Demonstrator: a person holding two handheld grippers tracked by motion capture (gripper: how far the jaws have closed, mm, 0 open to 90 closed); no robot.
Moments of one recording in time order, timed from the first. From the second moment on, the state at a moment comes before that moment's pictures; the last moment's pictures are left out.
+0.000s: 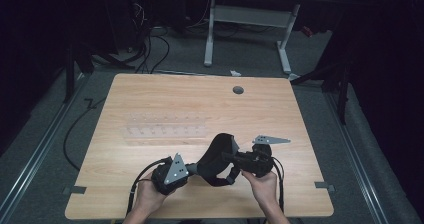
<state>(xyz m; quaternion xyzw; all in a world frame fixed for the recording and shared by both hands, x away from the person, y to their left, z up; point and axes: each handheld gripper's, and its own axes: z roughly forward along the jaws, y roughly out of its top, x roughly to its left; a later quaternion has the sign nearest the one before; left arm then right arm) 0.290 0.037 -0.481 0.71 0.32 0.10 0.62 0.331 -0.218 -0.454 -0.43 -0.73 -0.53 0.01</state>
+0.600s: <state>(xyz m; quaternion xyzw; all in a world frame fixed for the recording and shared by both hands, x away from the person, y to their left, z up) 0.288 0.056 -0.467 0.68 0.35 0.05 0.65 0.331 -0.247 -0.472 -0.47 -0.71 -0.53 -0.06</state>
